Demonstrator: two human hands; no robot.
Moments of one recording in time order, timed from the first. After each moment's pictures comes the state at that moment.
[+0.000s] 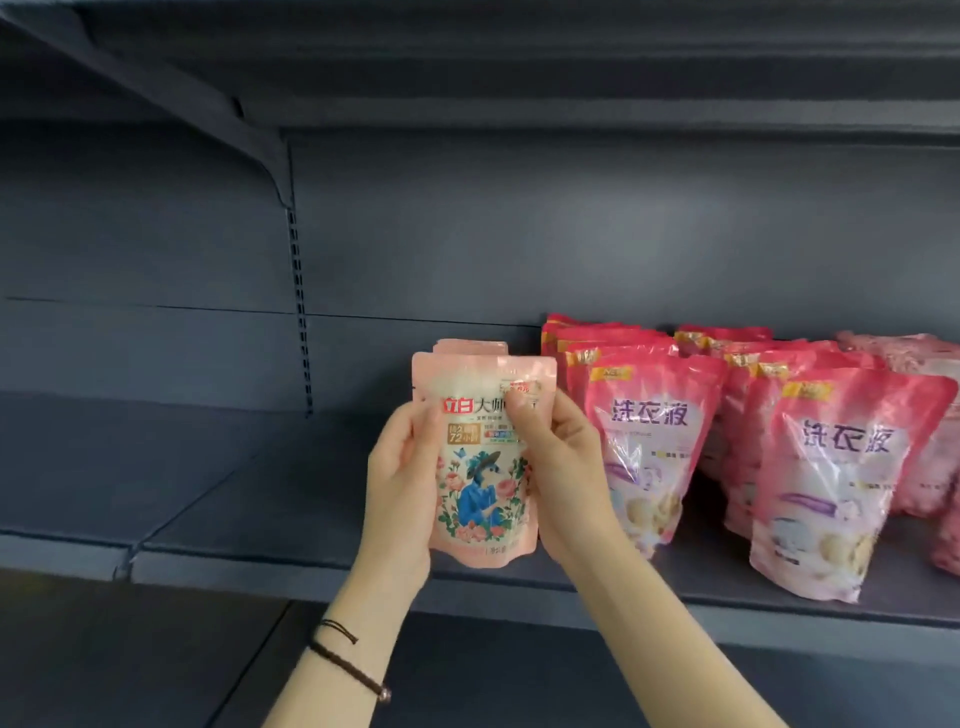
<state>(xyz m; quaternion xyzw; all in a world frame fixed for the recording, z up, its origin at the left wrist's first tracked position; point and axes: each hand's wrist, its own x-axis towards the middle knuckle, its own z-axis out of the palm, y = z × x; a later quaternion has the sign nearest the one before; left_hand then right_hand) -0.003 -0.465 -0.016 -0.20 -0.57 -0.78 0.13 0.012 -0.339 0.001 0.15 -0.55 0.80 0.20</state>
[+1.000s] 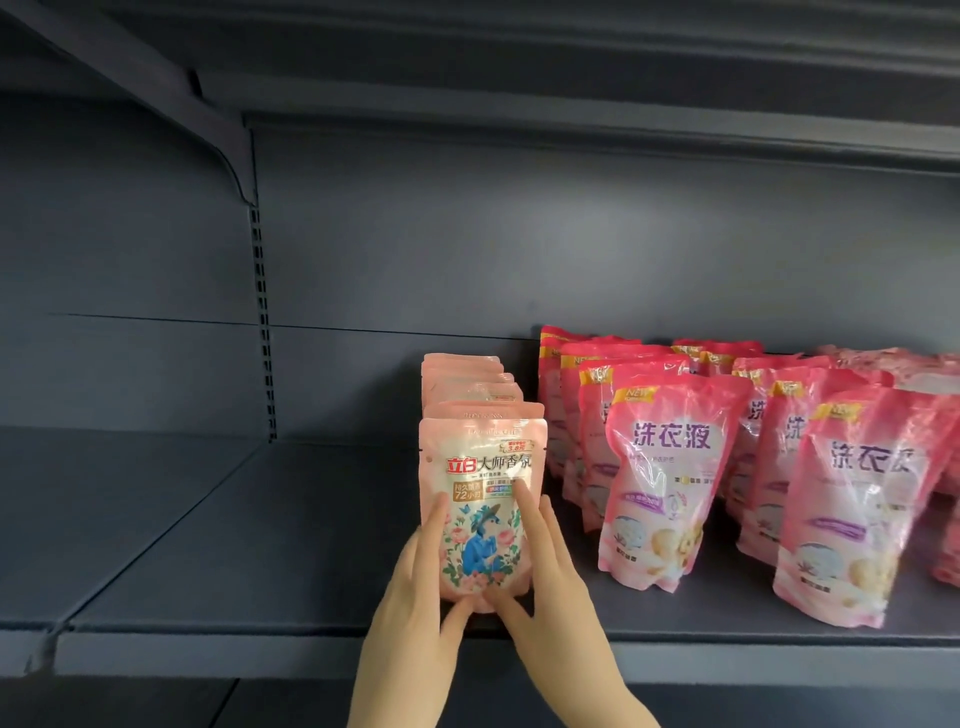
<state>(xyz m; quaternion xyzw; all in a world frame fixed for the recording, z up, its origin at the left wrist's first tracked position) -0.048 -0.483 -0.124 -0.28 -0.83 -0.45 0.19 -0.006 -0.347 -0.098 0.03 -0.87 0.44 0.24</state>
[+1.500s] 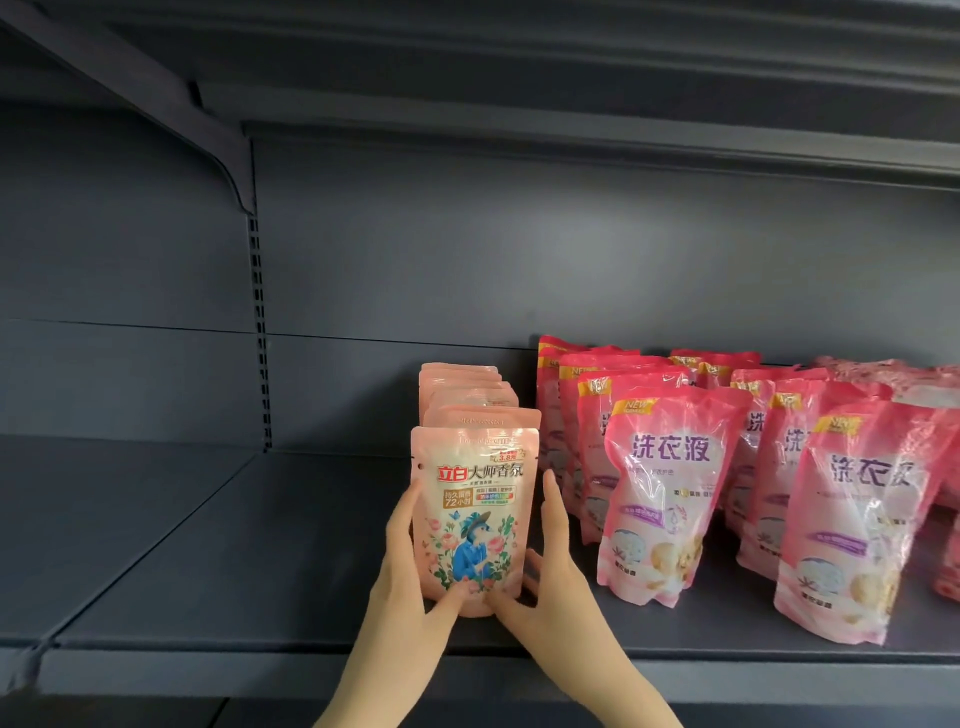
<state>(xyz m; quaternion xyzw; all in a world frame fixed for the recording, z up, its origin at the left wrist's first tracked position) -0.068 -0.483 -0.108 -0.26 -0.75 -0.59 0.15 -0.024 -0.328 -0.095 0.06 -0.83 0.53 0.19</state>
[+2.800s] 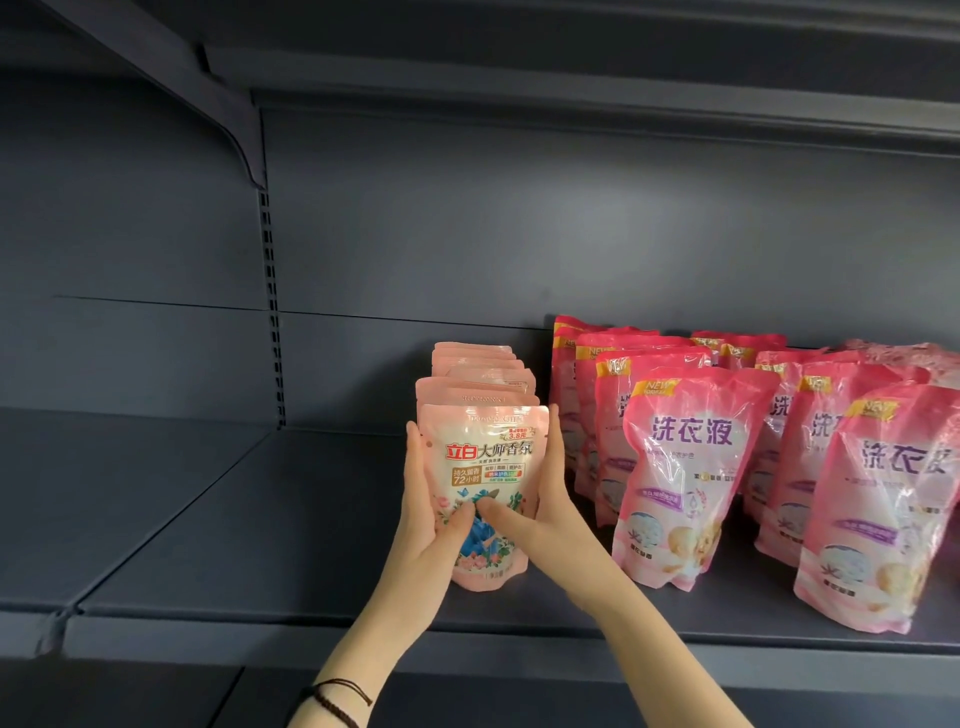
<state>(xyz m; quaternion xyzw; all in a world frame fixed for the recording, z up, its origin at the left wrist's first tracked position) -0.086 -0.476 -0.087 -0.29 -0.64 -0.71 0.05 -0.057 -0.329 -0.062 0.10 -0.78 0.60 0.15</state>
